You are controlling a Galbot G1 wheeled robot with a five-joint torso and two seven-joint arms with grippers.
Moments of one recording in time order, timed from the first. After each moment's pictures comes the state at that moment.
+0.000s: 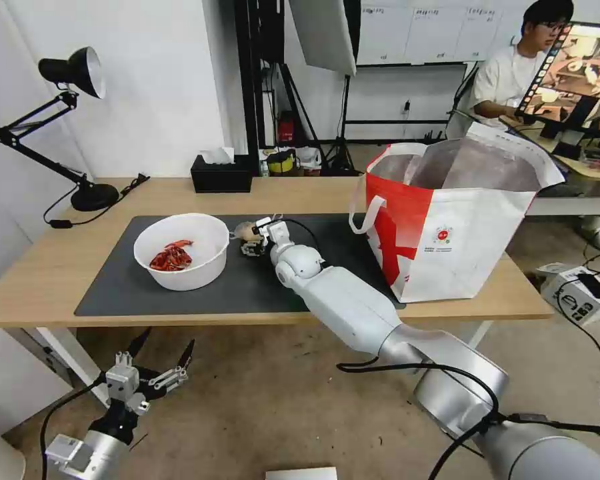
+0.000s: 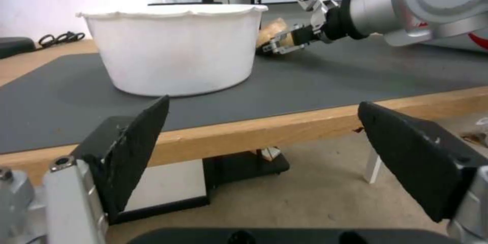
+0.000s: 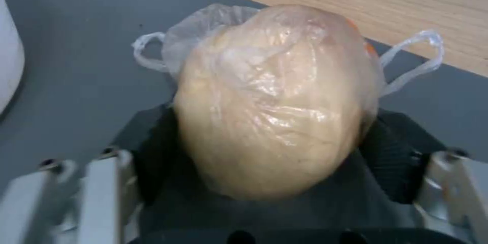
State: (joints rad) left arm 1.80 -1.20 -0.75 -2.02 -0.41 -0.28 0.29; right arm -0.21 1.56 -0.43 0.87 0.63 -0.32 0.18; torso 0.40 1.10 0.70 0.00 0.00
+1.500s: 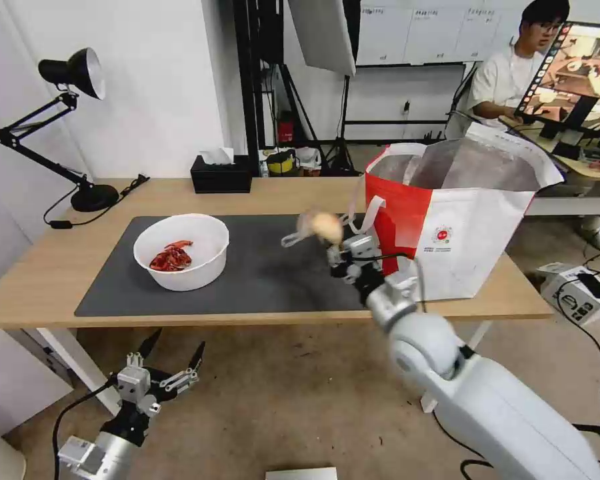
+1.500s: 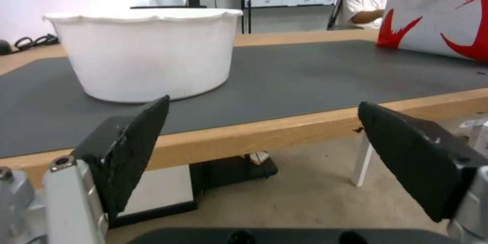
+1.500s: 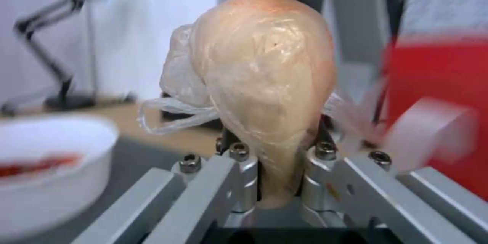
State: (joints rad) left arm 1.79 -1.22 -0.71 -2.03 -0.38 -0.28 0.28; right arm -0.86 0.94 0.01 2.06 0.54 -0.14 0.29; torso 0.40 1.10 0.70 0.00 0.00
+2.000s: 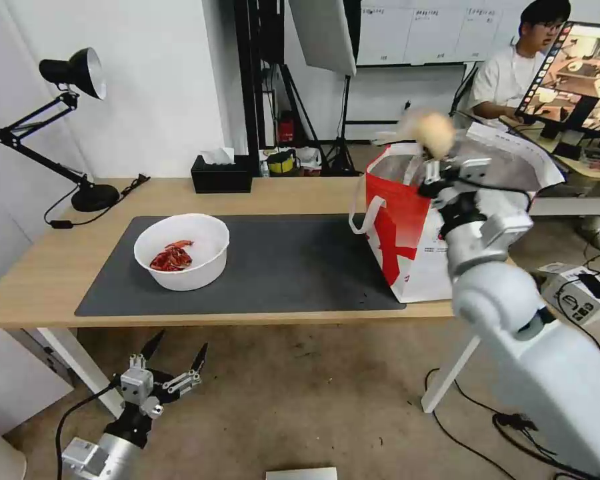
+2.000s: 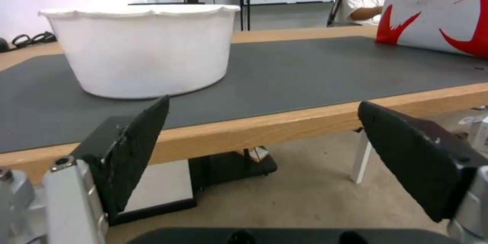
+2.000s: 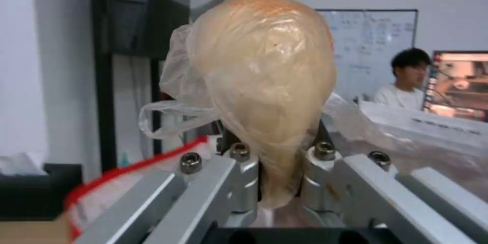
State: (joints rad) left arm 1.79 -1.22 -0.71 -2.03 -0.38 -0.28 0.28; right arm -0.78 0.86 0.23 2.03 0.66 -0.20 0.52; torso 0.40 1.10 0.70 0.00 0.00
